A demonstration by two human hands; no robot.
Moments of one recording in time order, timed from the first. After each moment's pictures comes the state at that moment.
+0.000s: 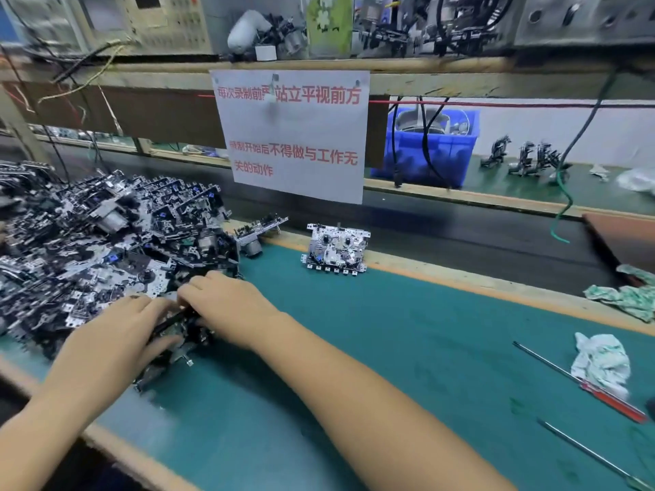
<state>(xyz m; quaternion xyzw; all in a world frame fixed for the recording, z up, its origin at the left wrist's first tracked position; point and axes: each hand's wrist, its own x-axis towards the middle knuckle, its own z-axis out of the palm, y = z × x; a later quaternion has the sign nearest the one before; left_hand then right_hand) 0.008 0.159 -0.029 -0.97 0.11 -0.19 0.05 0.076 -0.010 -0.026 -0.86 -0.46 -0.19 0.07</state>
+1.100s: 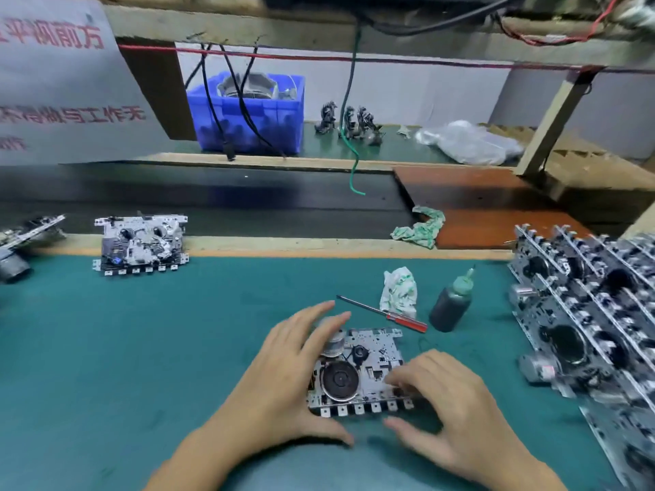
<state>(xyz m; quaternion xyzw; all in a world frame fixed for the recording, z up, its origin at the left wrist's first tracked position) -0.012 -0.170 -0.089 -0.81 0.52 -0.02 -0.26 -0.140 -0.371 -0.086 -0.94 -0.13 -0.28 0.15</state>
